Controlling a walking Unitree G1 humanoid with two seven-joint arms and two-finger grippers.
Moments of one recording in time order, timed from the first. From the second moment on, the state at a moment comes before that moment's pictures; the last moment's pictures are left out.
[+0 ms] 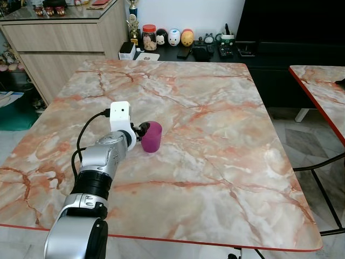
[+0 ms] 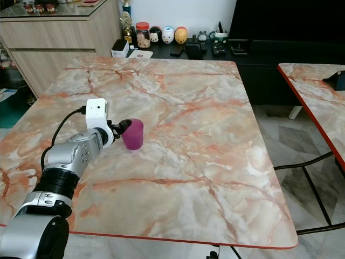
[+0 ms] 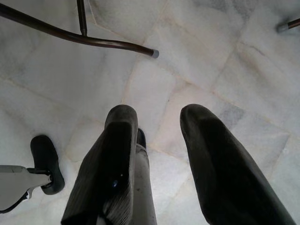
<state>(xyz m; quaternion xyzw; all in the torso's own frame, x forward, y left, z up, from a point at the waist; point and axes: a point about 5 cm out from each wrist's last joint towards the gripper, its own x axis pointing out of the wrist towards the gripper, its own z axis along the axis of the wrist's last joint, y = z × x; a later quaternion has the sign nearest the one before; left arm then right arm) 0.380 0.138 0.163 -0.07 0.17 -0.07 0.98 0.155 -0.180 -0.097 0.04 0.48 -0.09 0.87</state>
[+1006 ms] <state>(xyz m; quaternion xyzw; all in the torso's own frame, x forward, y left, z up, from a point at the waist) 0.379 0.138 0.162 -0.07 0.18 -0.07 0.98 0.141 -0.192 -0.100 0.04 0.49 -0.09 0.87</state>
